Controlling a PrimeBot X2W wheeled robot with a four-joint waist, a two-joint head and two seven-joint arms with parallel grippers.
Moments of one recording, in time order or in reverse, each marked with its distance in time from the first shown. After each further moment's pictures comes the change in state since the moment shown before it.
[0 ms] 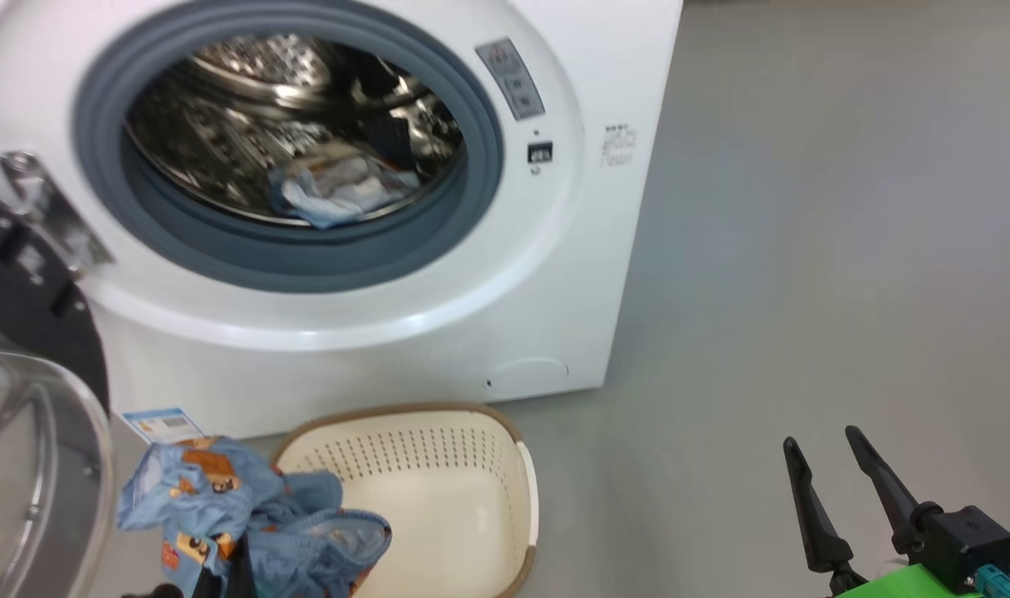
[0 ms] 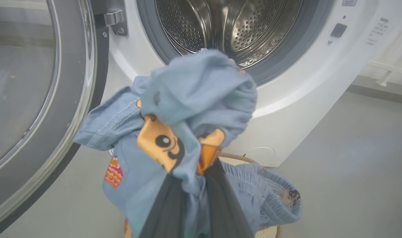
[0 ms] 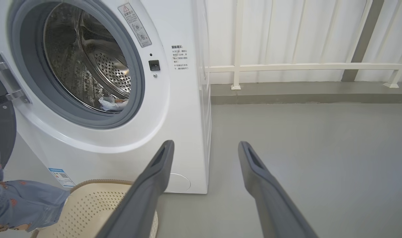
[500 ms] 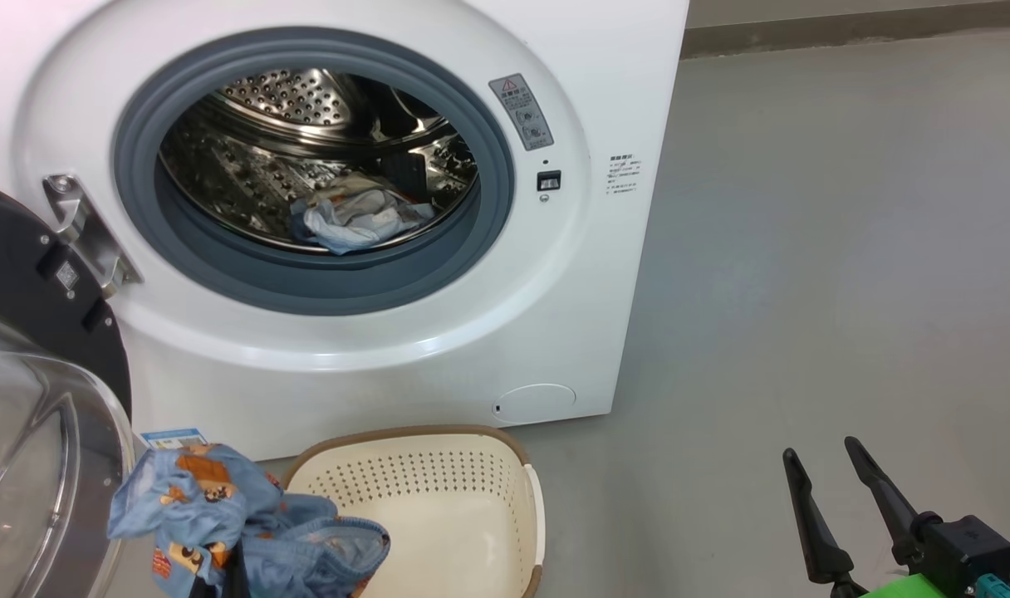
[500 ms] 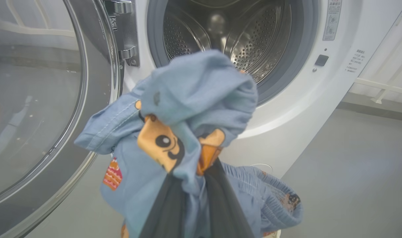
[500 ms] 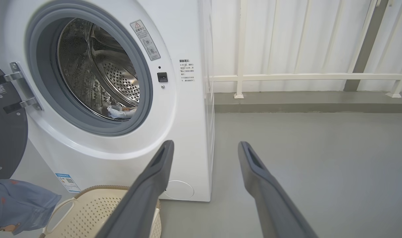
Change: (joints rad) left arm 0.076 0.000 0.002 -0.114 0.007 0.009 0.000; right arm 0.023 -0.007 0.006 0.000 0.007 0.000 0.000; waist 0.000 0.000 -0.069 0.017
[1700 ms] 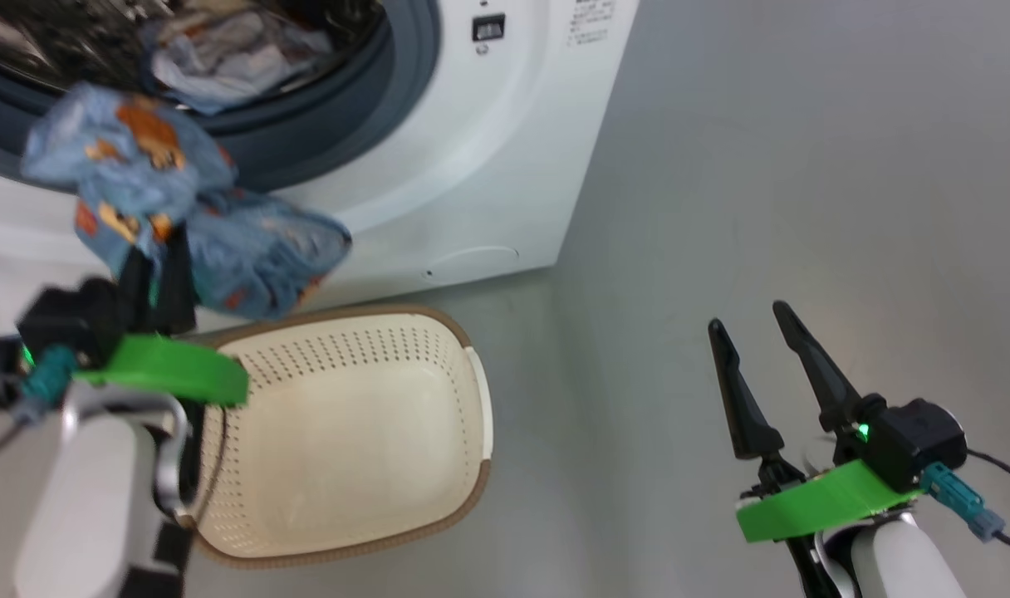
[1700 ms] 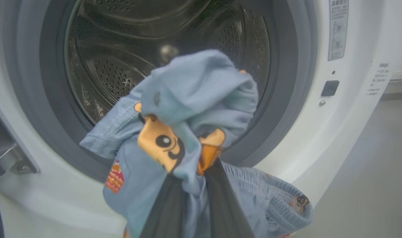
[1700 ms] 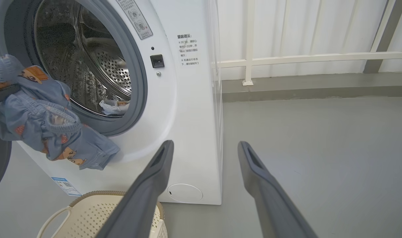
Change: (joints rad) left arm -0.618 0.082 -0.024 0.199 0.117 -0.044 -0.001; right arm -0.231 0.060 0.093 -0.021 -0.001 0.000 0.000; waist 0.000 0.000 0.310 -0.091
